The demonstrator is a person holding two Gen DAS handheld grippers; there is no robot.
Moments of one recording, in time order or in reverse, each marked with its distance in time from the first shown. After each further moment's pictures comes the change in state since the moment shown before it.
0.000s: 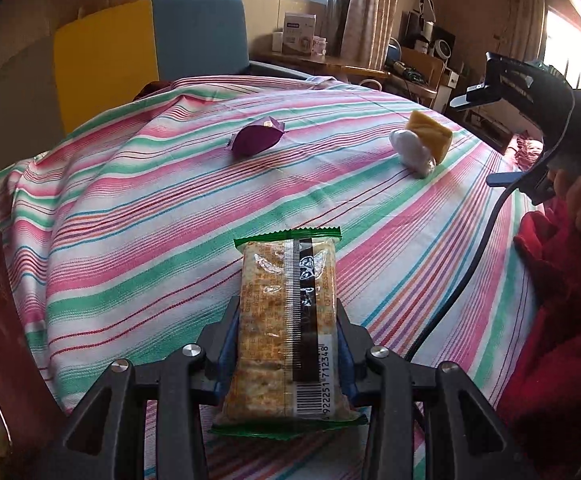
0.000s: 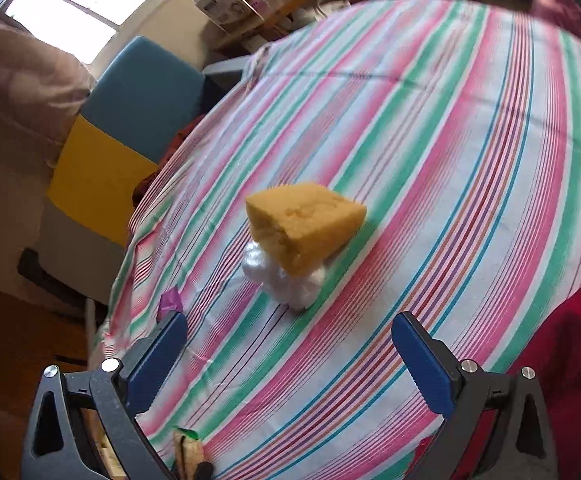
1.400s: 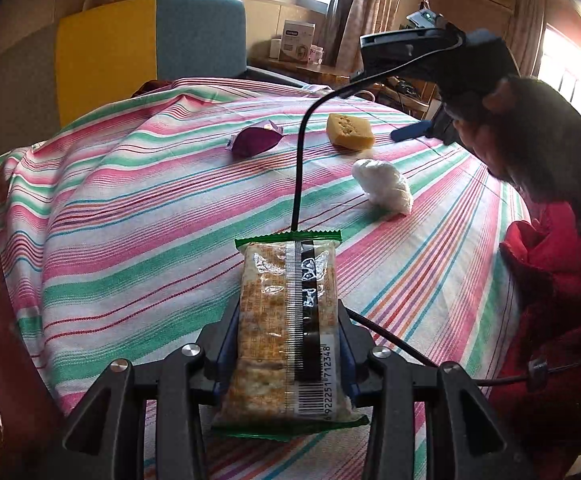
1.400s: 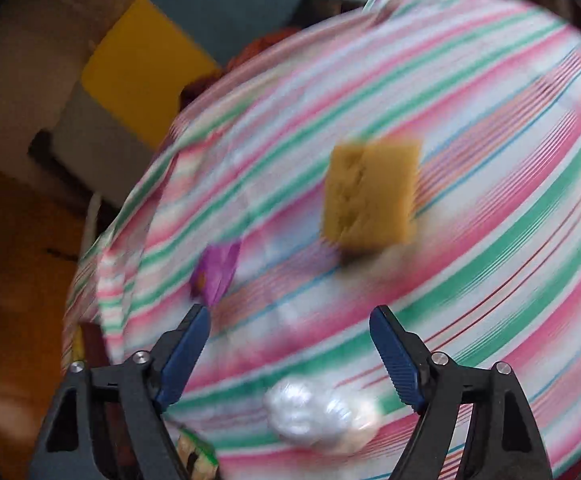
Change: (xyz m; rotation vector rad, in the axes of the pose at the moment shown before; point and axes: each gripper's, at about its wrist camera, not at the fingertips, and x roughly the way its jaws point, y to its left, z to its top) left arm -0.001 0.009 -0.005 -0.034 -0.029 -0.056; right arm 0.084 0.112 0.015 -0.384 0.143 -0.036
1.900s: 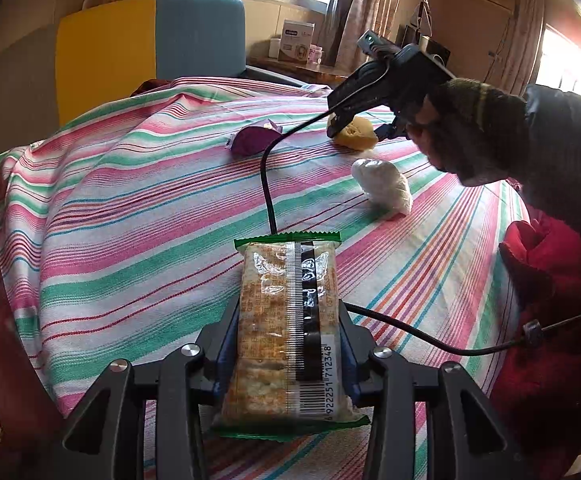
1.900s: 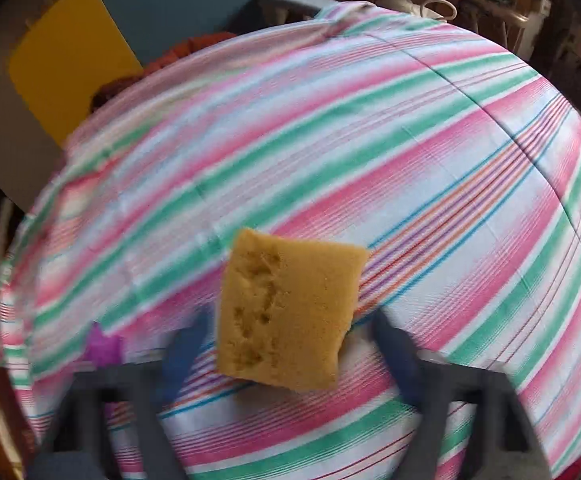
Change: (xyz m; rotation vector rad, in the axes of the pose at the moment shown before) left arm 0.002 -0.001 0.000 -0.002 -0.001 -0.005; right arm 0.065 -0.006 0.044 -0.084 0.043 -0.298
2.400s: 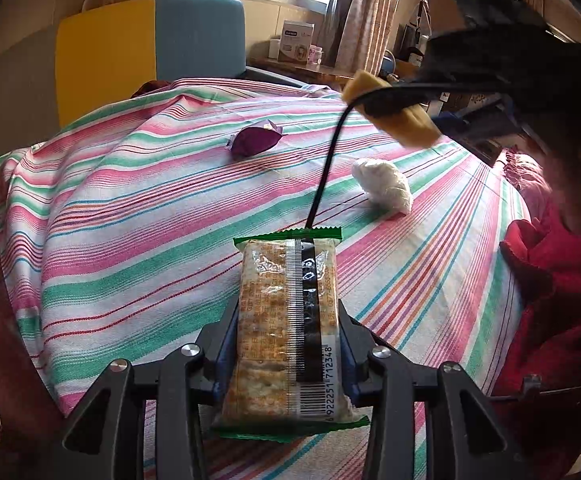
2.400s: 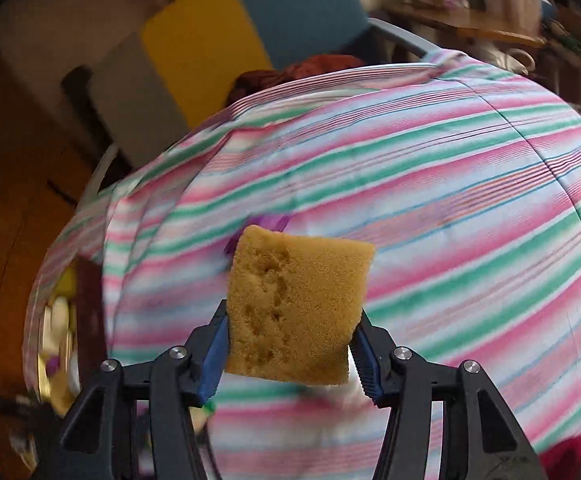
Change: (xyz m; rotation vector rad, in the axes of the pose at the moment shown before) left arm -0.003 -0.001 -0.001 0.009 -0.001 0.008; right arm -0.110 0.031 -0.108 -0.219 -0.072 0.327
